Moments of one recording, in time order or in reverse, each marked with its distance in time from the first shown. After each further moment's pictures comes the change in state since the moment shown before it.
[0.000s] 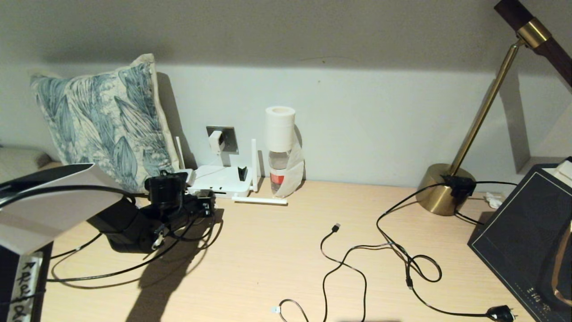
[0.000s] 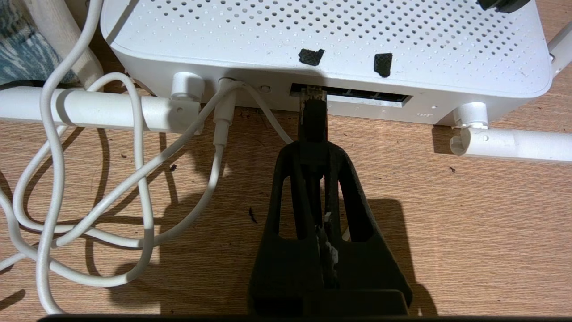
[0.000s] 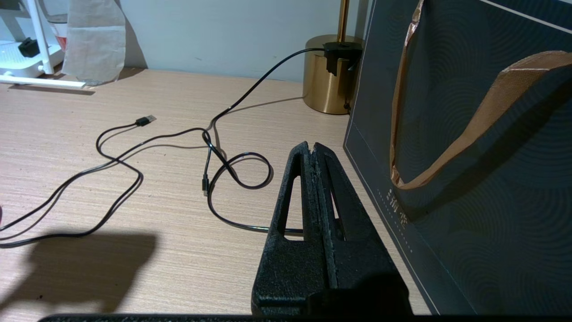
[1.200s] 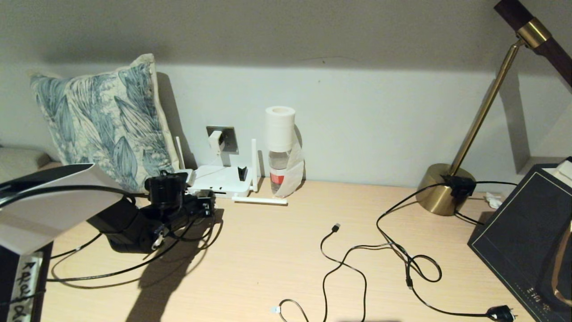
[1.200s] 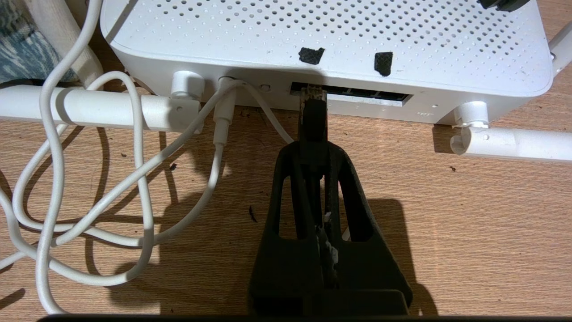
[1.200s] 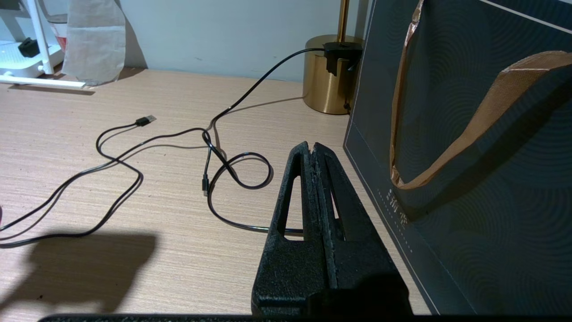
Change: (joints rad) left arm 0.001 0.000 0.001 0.001 0.001 0.000; right arm 0.000 0.000 0.000 0.000 0.000 0.000
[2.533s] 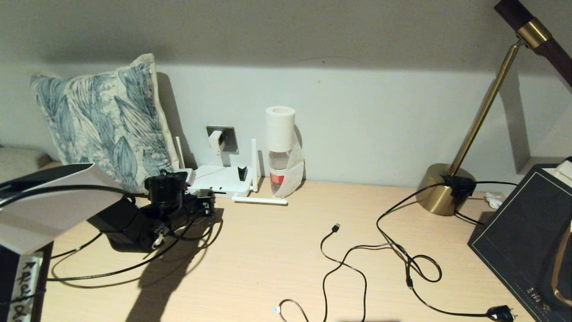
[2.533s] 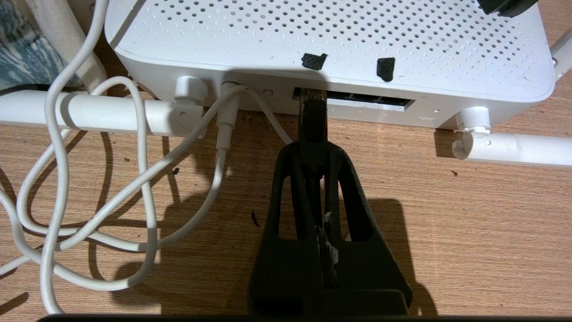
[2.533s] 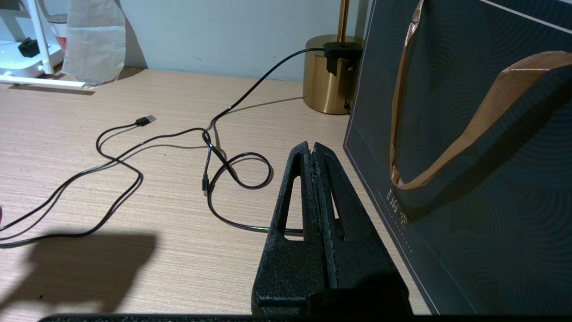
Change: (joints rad) left arm -0.001 0.000 -0.007 0.001 0.002 0.000; right arm 0.000 0.000 0.000 0.000 0.000 0.000
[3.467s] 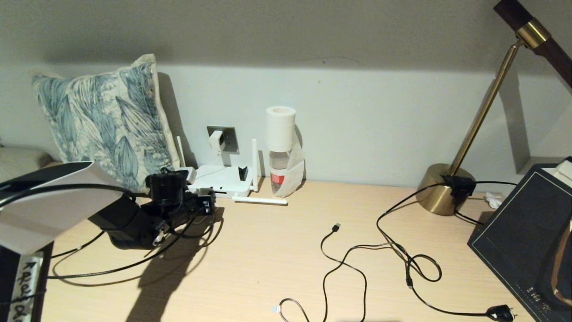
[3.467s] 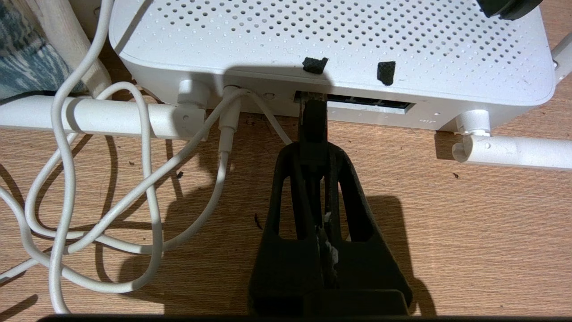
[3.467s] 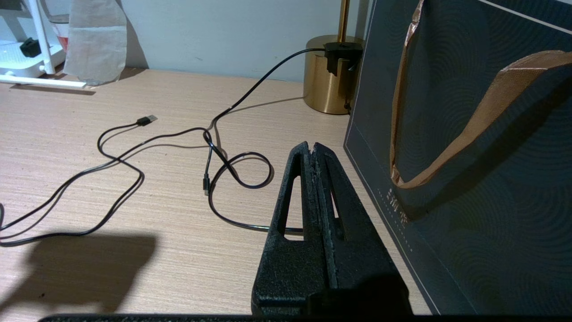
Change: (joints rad) left arm 0.000 0.001 -0.034 0.031 0.001 0.001; right arm 0.000 0.000 0.000 0.000 0.000 0.000
